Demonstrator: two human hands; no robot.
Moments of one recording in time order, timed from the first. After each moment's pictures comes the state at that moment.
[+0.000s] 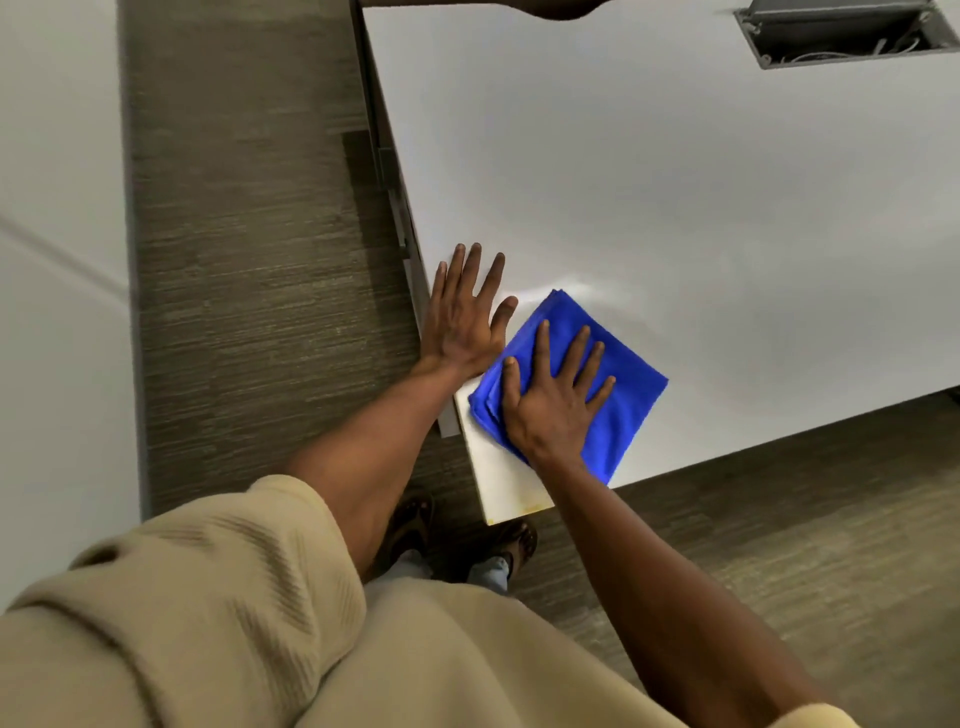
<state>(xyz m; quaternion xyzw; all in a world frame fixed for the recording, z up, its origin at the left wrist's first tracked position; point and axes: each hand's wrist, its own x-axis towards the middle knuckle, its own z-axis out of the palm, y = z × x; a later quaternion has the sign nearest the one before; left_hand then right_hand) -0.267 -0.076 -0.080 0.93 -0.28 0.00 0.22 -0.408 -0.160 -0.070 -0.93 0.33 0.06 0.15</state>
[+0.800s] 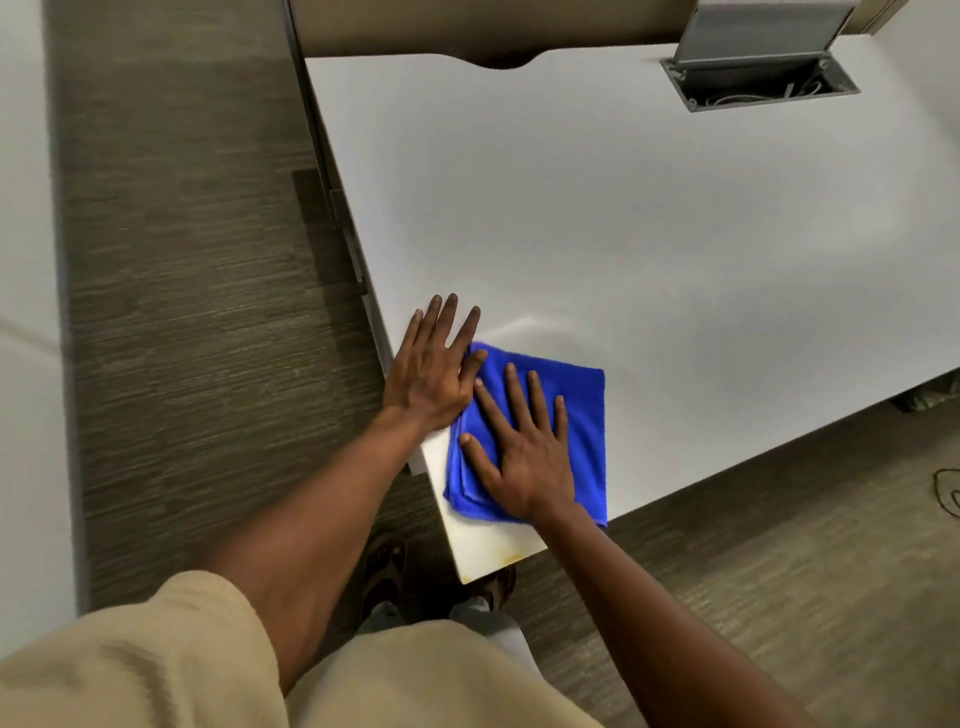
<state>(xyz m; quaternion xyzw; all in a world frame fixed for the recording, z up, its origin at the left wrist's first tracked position) -0.263 -0.078 -0.084 0.92 -0.34 -0.03 0.20 -0.425 -0.185 -0.073 -0.98 0.14 0.04 0.10</state>
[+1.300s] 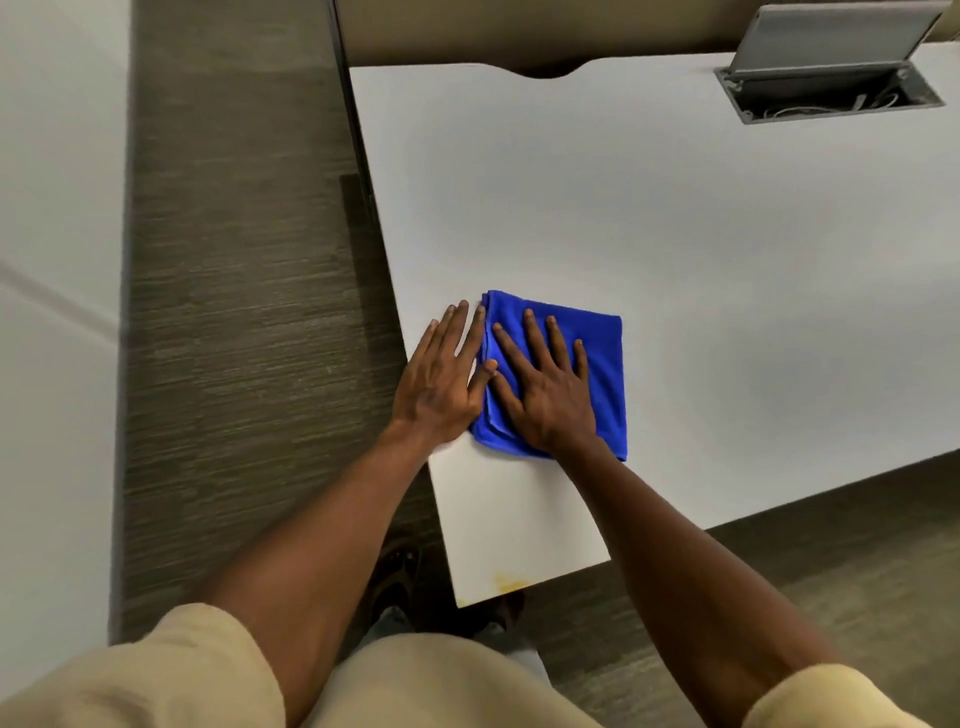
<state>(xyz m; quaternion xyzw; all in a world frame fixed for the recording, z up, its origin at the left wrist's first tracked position) -0.262 -0.078 -0.091 0.92 -0.31 0.00 0.24 -0.335 -0.244 -0.072 -0.99 0.08 0.06 0.10</state>
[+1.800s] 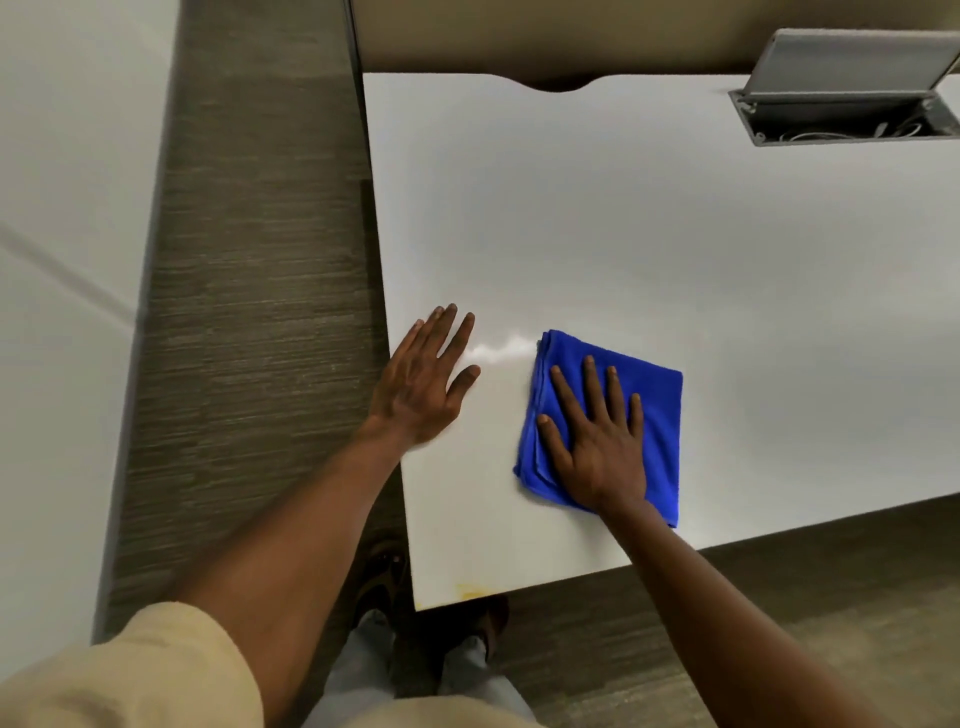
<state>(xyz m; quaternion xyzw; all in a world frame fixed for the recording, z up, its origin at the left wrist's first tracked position) -0.264 -0.081 -0.096 0.93 -0.31 0.01 0.21 -0.411 -0.308 -0.069 -0.99 0.12 0.06 0.10</state>
